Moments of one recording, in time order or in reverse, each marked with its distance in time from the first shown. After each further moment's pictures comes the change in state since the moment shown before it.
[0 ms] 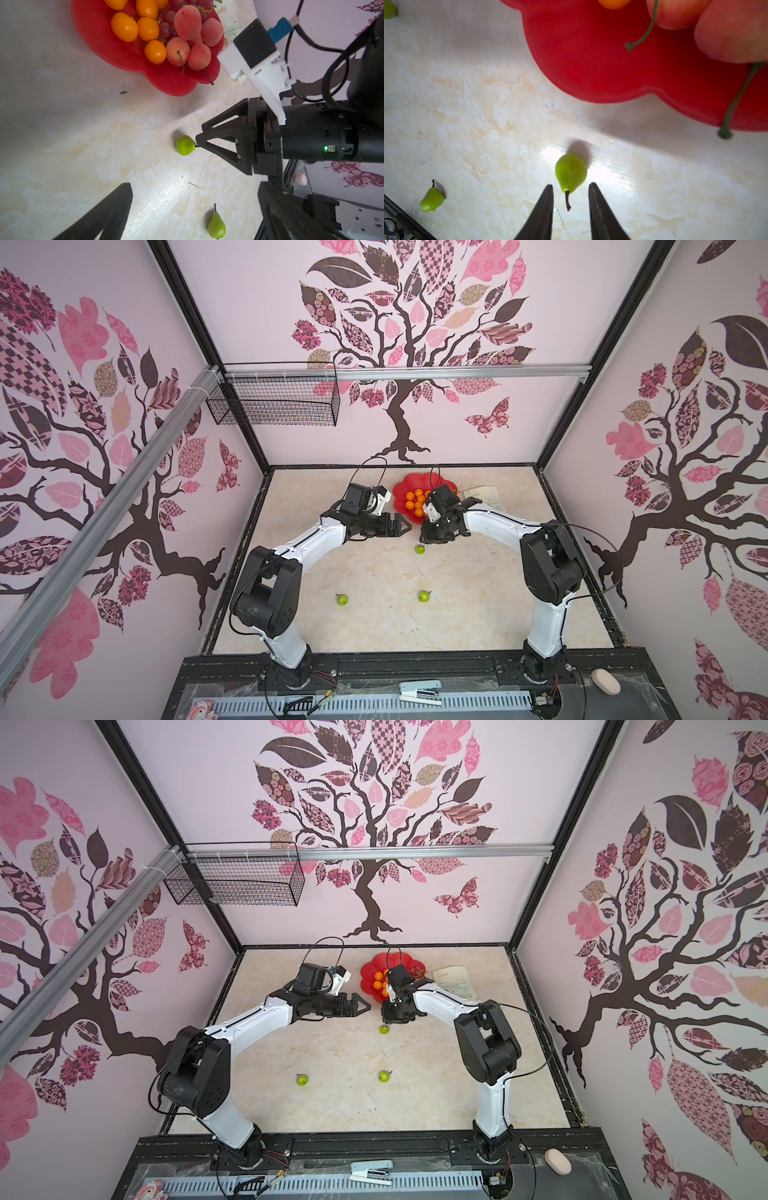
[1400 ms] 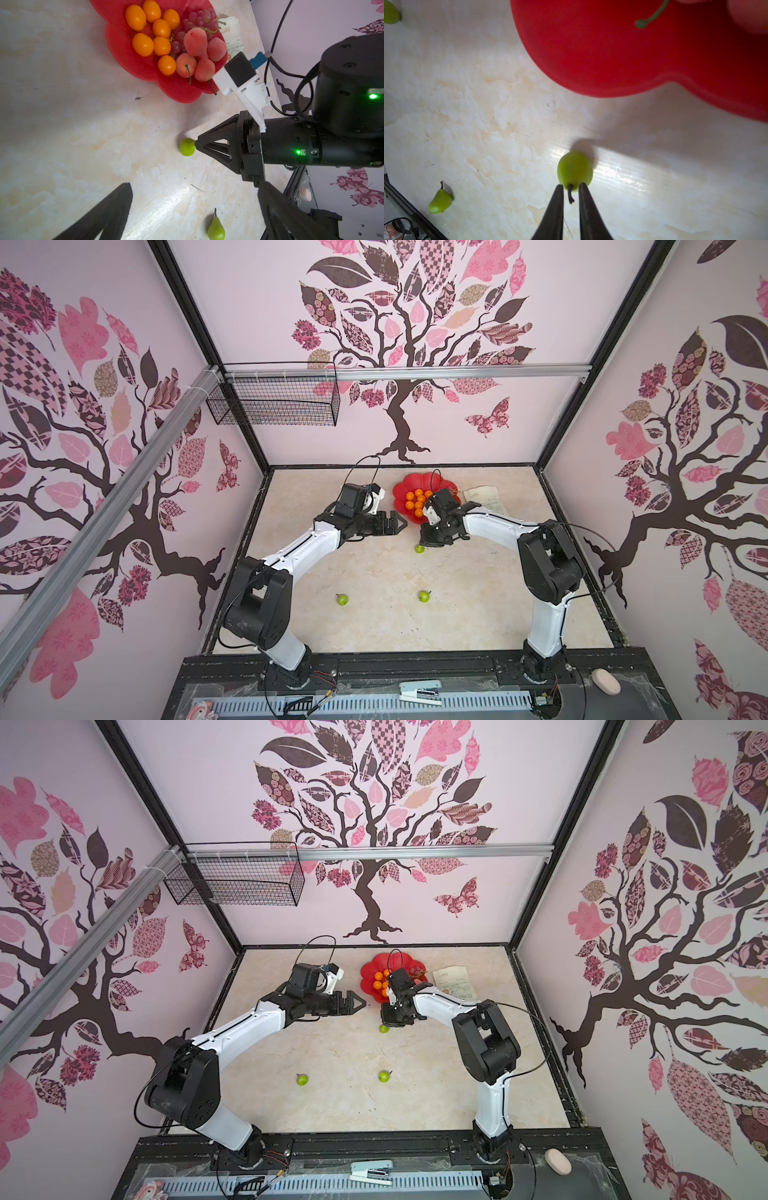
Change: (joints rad) left arm 0.007 -0.082 -0.043 0.020 -0.075 -0.046; right arm 0.000 0.004 -0.057 0.080 -0.041 0.053
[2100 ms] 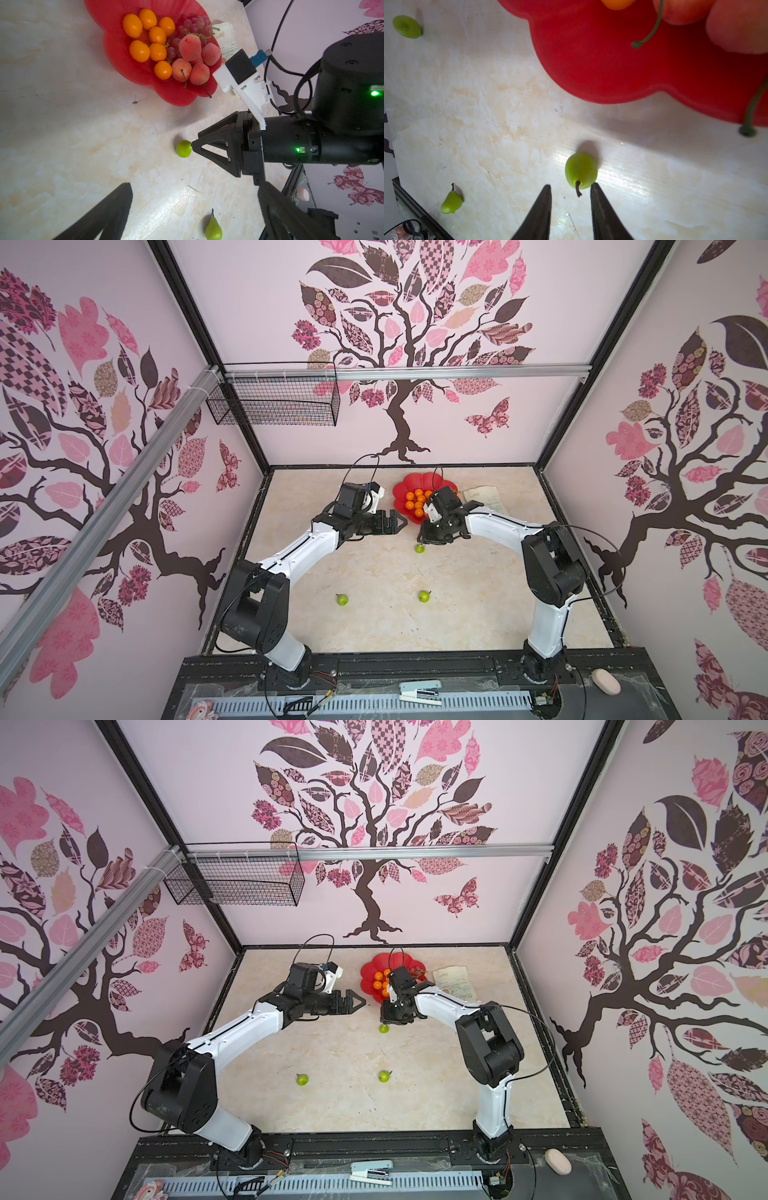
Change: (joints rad) left arm 0.000 -0.024 -0.005 0.009 0.003 -0.002; right arm -0.001 -0.026 -0.003 0.016 0.000 0.022
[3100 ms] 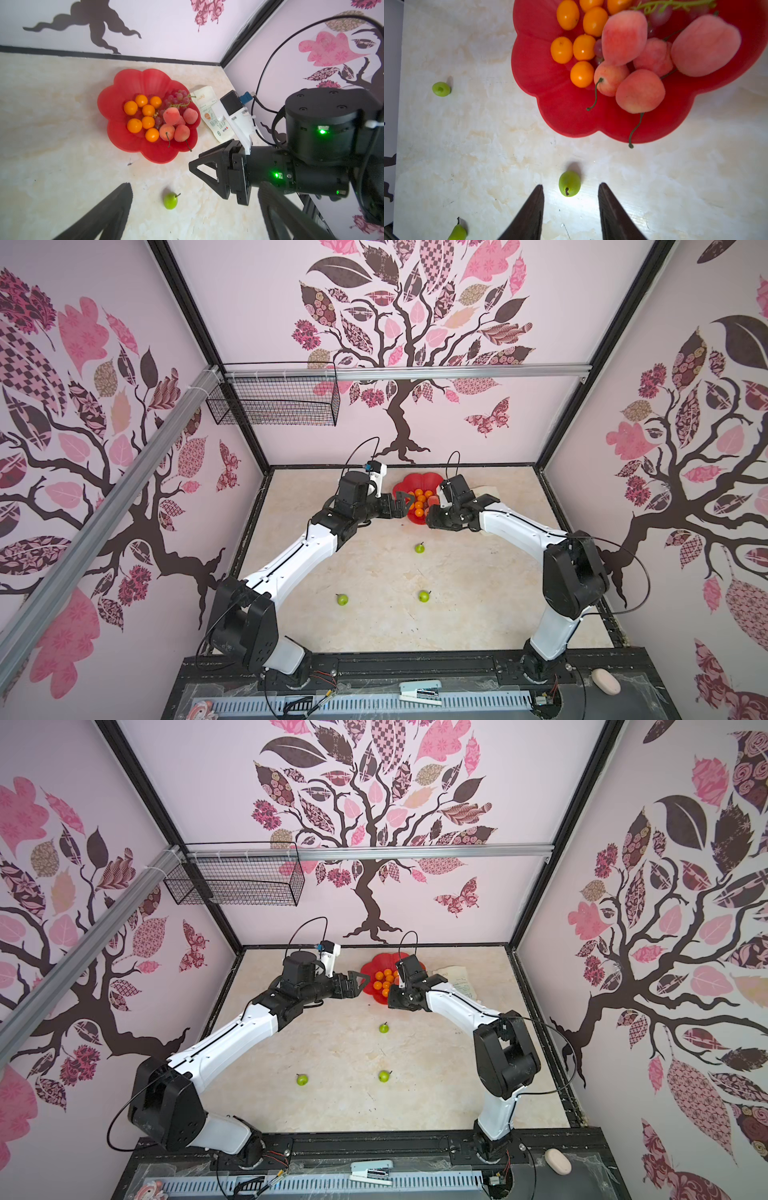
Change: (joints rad) left arm -0.076 -0.095 0.054 0.132 -0.189 -0.027; right arm -0.045 -0.129 -0.020 0.038 0.142 0.040
